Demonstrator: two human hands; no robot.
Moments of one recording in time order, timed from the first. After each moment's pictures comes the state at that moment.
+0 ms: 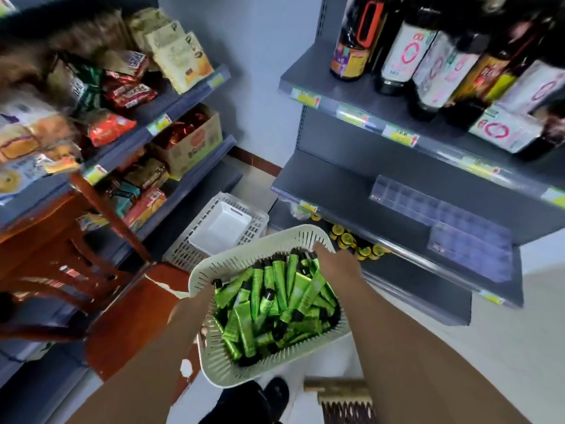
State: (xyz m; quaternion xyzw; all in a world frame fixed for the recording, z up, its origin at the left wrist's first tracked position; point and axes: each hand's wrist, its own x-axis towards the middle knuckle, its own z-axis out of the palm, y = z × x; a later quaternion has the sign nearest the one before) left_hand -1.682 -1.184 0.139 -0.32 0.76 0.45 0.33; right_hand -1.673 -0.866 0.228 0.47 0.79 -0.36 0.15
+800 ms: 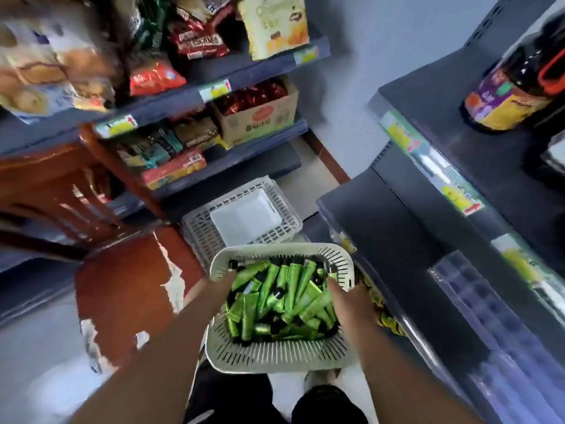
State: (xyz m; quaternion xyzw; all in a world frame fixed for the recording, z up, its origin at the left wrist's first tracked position) left_hand -1.802 -1.050 0.110 -0.44 0.76 0.40 0.28; right_hand -1.845 -0.760 0.125 0.36 0.85 -0.30 0.26
